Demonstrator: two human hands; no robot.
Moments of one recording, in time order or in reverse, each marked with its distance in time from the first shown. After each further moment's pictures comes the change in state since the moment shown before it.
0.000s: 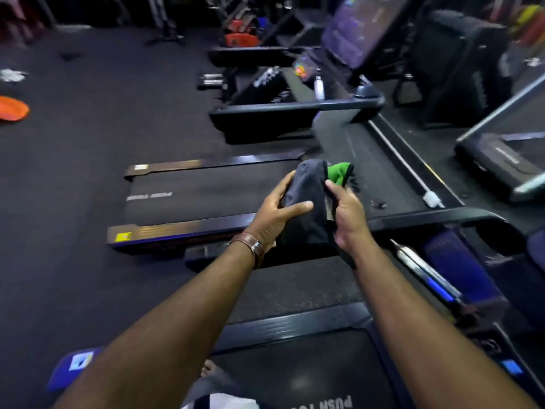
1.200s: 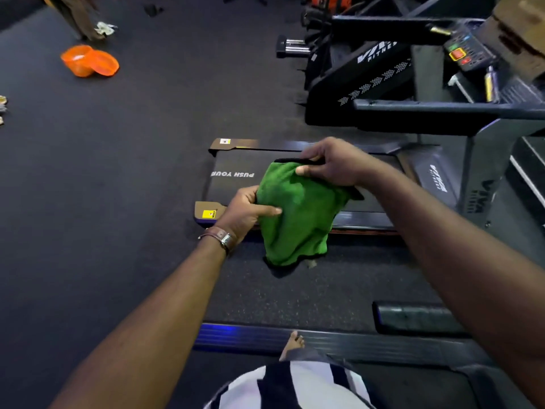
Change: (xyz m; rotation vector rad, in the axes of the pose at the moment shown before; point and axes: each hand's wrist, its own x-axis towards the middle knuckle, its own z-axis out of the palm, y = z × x) left_hand -0.030 -0.007 -0.486 -0.037 0.261 -0.162; right_hand 0.156 0.160 0.421 -1.424 -0.928 -0.261
